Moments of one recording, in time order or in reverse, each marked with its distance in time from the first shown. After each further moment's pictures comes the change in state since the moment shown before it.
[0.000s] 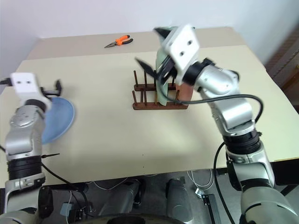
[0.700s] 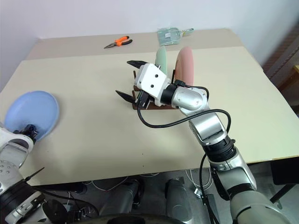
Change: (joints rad) left arm 0.156 -0.225 0.428 -0.254 -0.414 0.484 0.128; right arm 0.063 0.141 0.068 0.051 -0.128 -0.078 0.105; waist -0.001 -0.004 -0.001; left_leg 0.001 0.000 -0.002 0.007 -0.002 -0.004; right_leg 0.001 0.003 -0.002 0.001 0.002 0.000
